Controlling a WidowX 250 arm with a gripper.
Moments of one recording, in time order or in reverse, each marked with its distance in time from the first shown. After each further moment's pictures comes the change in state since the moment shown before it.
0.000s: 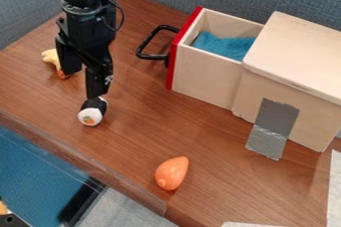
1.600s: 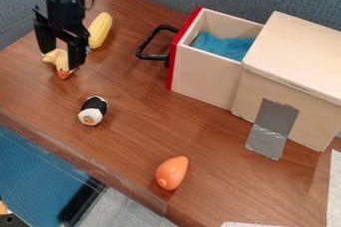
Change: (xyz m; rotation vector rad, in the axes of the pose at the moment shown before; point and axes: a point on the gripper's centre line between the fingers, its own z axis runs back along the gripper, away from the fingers) arm 0.024 0.098 -0.055 0.034 0.069 0.239
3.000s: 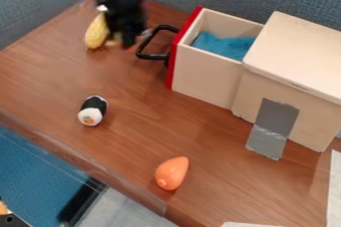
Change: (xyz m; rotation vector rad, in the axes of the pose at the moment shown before) arm 0.051 -0.095 0.076 -0.124 -0.229 -0.248
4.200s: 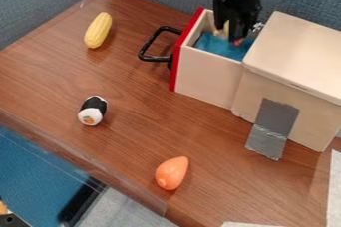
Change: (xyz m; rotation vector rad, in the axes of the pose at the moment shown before) arm 0.095 -0.084 0.002 -0.015 -0.072 -0.267
